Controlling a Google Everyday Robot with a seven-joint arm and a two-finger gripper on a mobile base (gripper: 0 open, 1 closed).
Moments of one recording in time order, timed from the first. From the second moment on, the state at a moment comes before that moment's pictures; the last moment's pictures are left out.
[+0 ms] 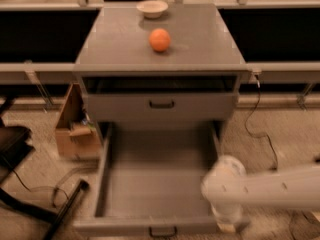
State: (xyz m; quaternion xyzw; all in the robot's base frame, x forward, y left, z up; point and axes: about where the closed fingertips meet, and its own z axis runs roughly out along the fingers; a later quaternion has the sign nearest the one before) arm 0.375 -0.219 0.458 0.59 -0.80 0.06 0.11
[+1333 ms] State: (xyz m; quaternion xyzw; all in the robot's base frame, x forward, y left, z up) arm 0.253 -0.274 0.513 0.56 -0.80 0.09 0.18
